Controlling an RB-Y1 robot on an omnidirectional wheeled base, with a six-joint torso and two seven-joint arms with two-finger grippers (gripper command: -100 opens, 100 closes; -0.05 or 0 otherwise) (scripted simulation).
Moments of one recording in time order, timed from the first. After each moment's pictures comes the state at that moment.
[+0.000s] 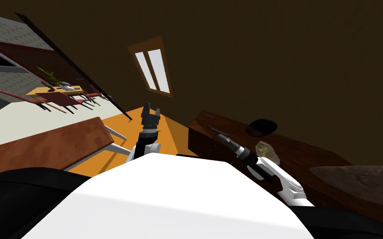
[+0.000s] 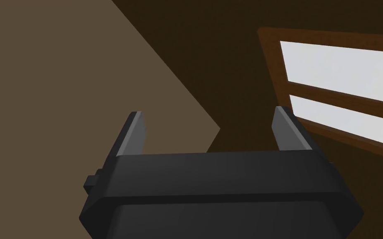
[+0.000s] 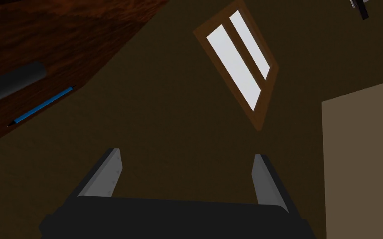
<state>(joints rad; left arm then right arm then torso) 0.48 0.04 -0.01 -2.32 -0.06 -0.45 0.05 0.55 -0.92 -0.01 -1.90 0.43 -0.67 -0.24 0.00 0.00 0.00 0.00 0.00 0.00</state>
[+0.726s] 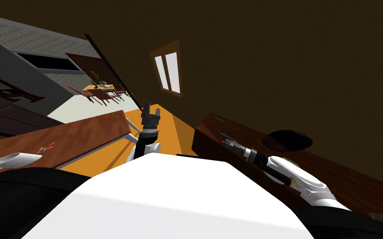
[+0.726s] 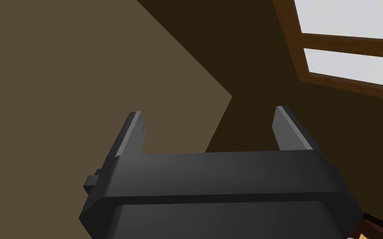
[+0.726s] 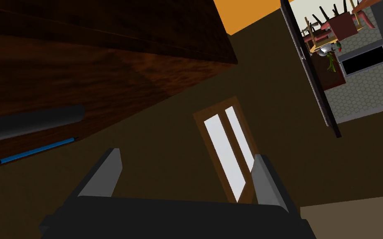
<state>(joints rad) 0.48 0.04 -0.01 -2.32 -0.06 -0.45 0.05 0.58 -1.15 -0.02 -1.78 0.57 -0.68 -0.26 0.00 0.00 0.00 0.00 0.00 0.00</state>
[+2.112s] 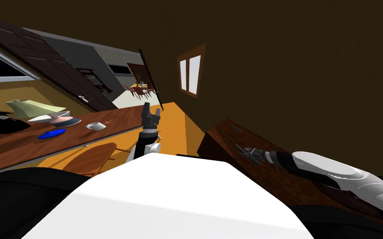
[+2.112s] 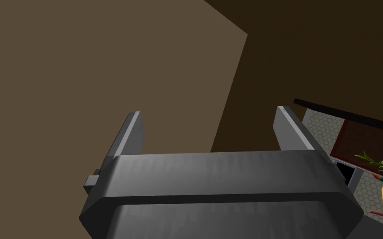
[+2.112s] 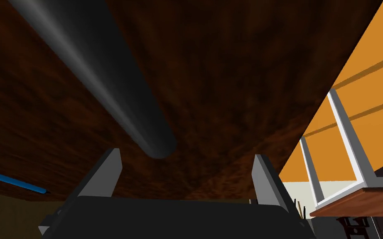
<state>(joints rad) 0.48 0.04 -0.01 -2.32 -0.06 -0.45 0.05 0.68 -1.57 -0.02 -1.55 0.83 -0.70 -0.31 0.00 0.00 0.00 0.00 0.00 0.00</state>
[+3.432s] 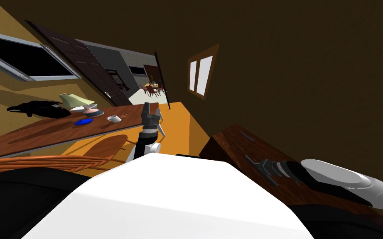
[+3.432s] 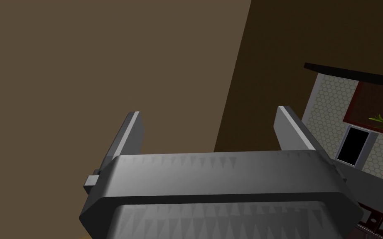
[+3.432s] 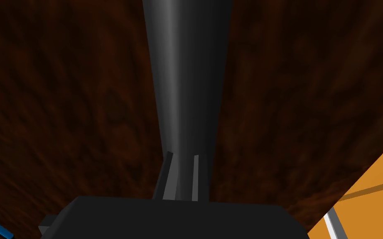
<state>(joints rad) 0.48 0.04 -0.01 -2.32 -0.06 -0.45 0.05 0.73 -1.64 0.09 -1.44 0.96 -0.71 -0.30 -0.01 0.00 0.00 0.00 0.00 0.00</state>
